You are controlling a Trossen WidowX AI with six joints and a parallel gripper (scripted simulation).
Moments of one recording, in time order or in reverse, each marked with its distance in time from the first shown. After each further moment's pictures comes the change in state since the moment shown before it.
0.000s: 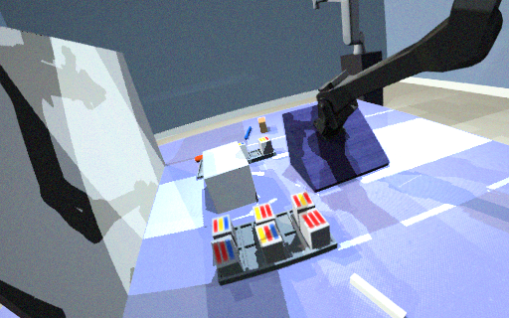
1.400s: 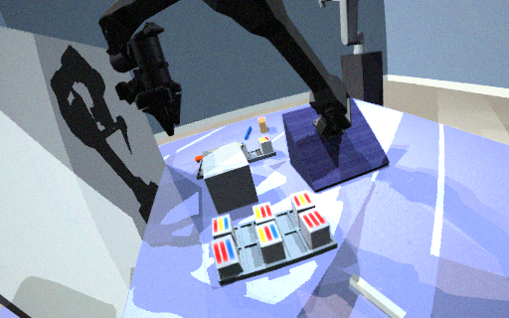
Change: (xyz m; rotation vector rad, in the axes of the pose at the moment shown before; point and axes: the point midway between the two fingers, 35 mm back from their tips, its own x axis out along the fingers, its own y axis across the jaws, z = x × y) arm -0.055 0.386 -0.206 -1.480 0.785 1.410
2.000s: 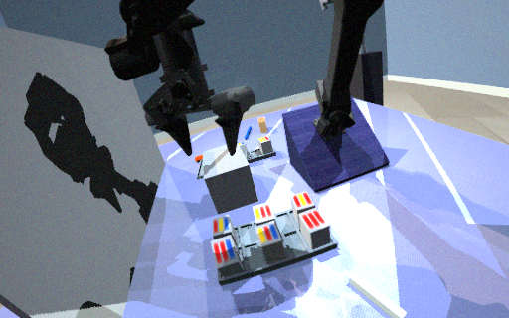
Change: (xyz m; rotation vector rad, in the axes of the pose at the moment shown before) arm 0.032 0.133 -0.073 -0.964 0.005 -0.012
